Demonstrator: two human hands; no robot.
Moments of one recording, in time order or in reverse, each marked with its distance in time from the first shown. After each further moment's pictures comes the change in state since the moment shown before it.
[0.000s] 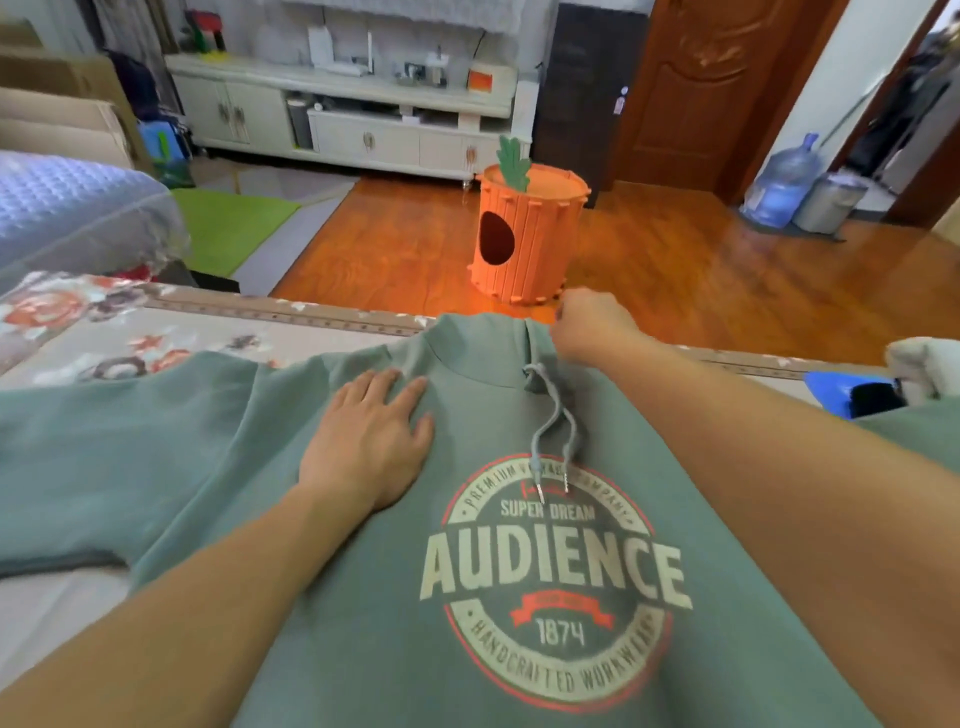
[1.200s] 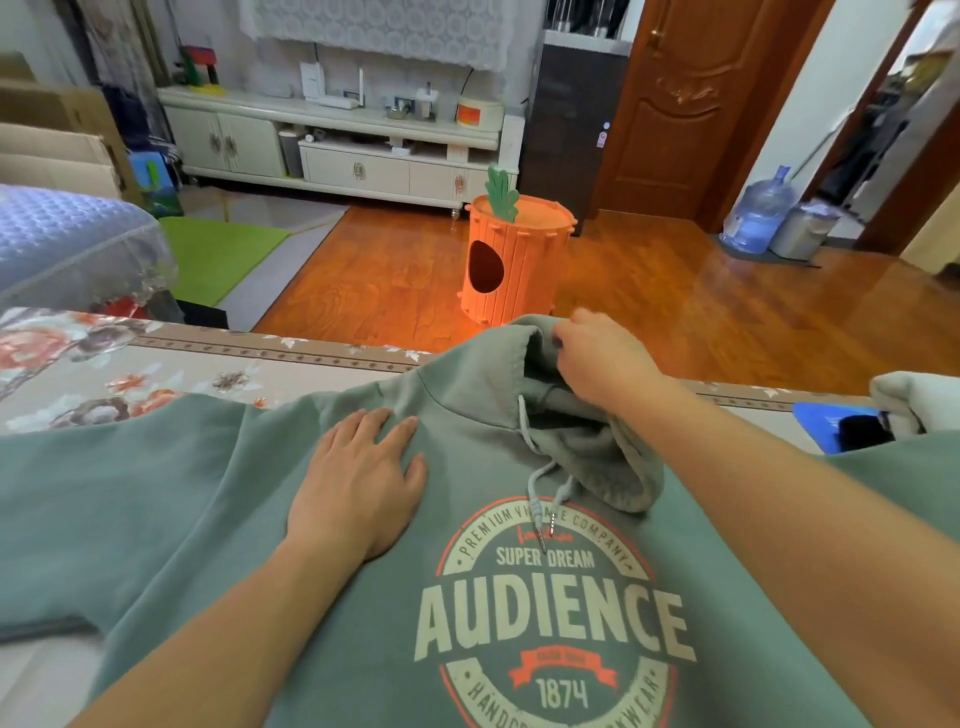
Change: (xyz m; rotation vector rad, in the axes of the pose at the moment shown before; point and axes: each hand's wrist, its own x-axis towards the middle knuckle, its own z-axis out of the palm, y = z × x) left_hand -0.001 0.001 -0.006 -0.019 0.054 -0.016; right_hand 0.004 0.021 -0.010 -0.315 0.171 -0.293
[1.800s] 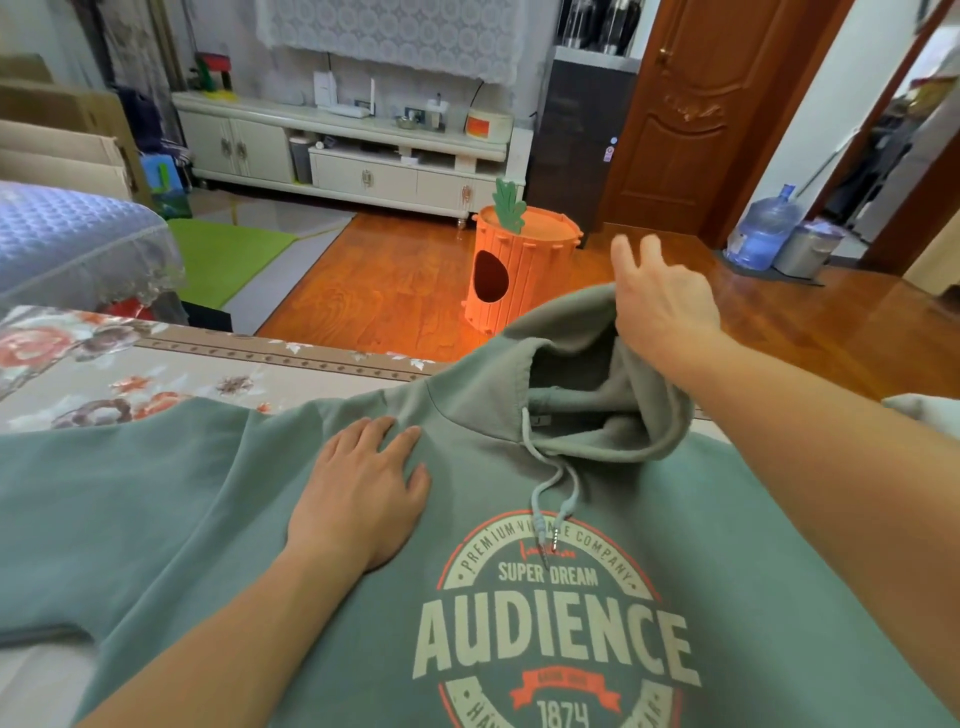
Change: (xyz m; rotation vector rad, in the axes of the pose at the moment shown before) left_hand 0.001 0.001 0.001 -0.040 0.041 0.022; right_hand 0.024 0.043 -0.044 -0.364 0.268 0.138
